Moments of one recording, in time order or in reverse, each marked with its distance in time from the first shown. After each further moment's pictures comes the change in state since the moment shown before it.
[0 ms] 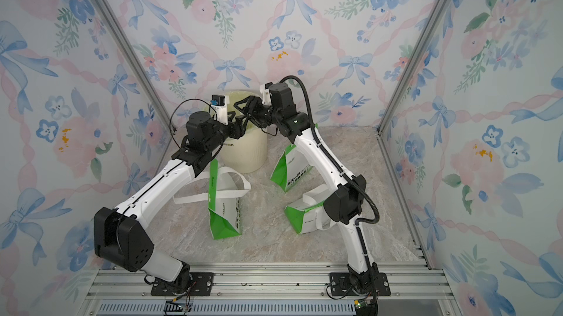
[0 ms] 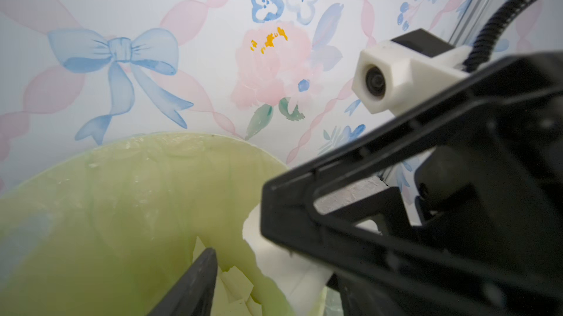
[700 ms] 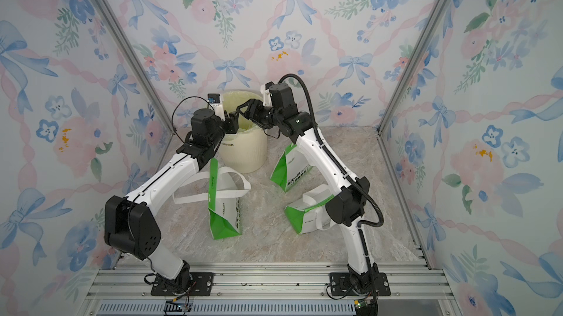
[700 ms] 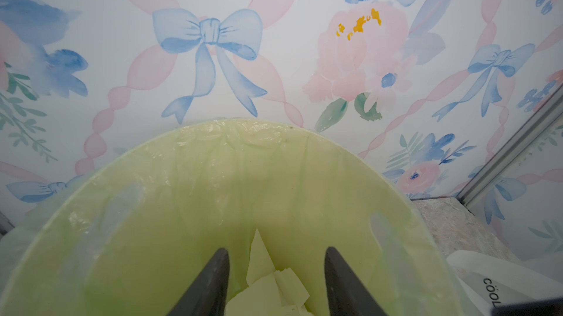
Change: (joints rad) left arm 0.034 0.092 0.052 -0.019 -0.188 -0.008; right arm -0.001 -0.058 -0.020 -0.121 0.076 -0.186
